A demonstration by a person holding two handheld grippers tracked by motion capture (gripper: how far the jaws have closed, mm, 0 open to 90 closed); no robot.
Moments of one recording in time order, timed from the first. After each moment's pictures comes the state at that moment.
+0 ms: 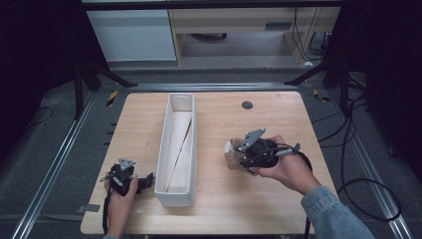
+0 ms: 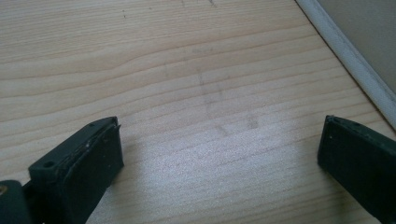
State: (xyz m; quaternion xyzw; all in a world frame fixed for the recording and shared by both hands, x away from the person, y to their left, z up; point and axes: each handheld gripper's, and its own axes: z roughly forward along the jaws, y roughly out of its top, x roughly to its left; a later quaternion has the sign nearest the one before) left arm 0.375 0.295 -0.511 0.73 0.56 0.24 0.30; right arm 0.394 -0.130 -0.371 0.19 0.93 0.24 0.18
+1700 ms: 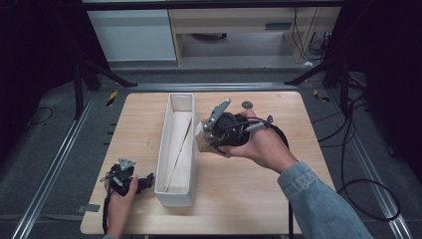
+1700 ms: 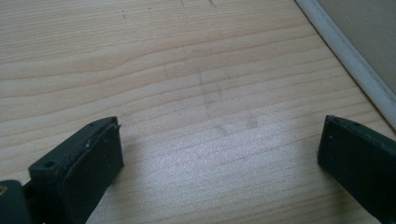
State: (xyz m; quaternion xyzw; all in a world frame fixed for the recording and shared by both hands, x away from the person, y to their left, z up) left arm 0.375 0.295 -0.511 0.73 0.56 0.24 0.30; right arm 0.403 -0.050 -0.284 0.14 0.94 0.25 0.18
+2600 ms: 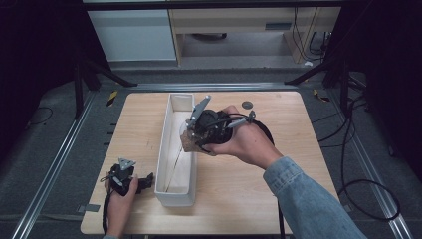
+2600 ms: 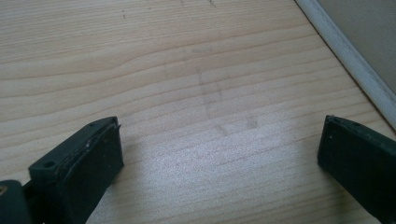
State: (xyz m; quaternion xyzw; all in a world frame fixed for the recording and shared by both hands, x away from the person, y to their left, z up) left arm 0.375 0.295 -0.511 0.73 0.56 0.24 0.30; right arm 0.401 -0.014 -0.271 0.11 0.94 0.26 0.18
